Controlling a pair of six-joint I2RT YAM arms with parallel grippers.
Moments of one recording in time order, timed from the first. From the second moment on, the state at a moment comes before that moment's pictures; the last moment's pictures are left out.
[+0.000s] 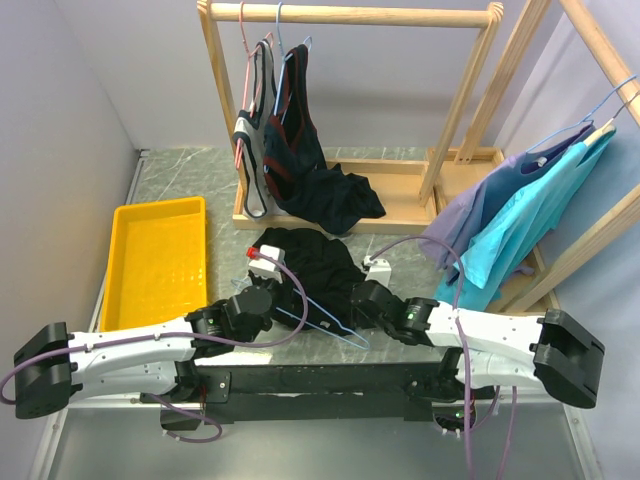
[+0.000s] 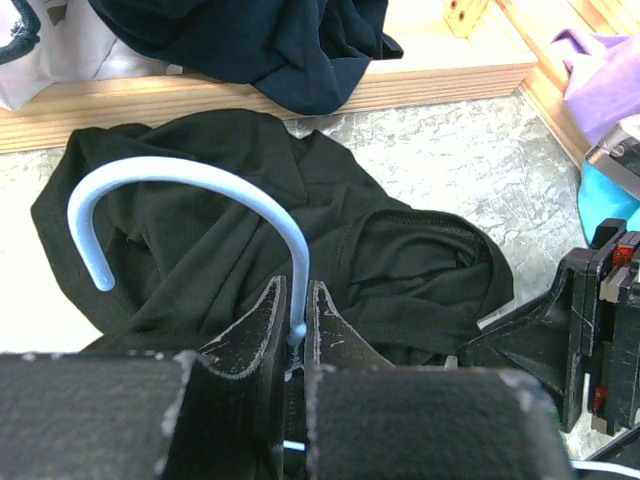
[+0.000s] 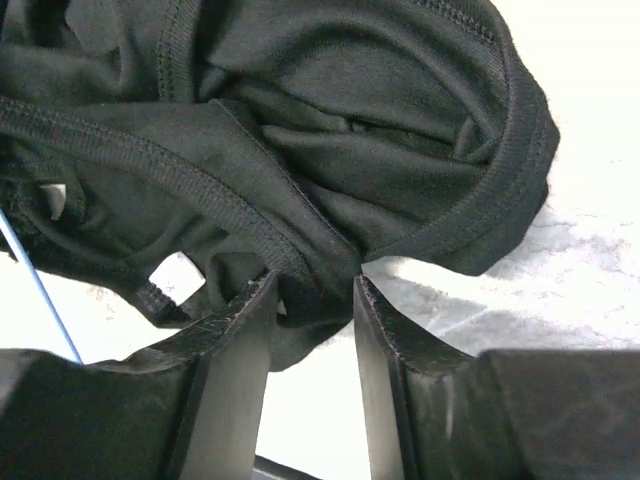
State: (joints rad) left arm -1.17 0.96 0.46 0.23 -0.71 -0.45; right arm 1.05 1.12 0.49 -0.27 0.38 0.82
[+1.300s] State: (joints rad) left arm -1.11 1.05 0.51 0.16 -0.96 -0.60; right arm 1.05 0.85 0.50 -0.51 0.46 0.88
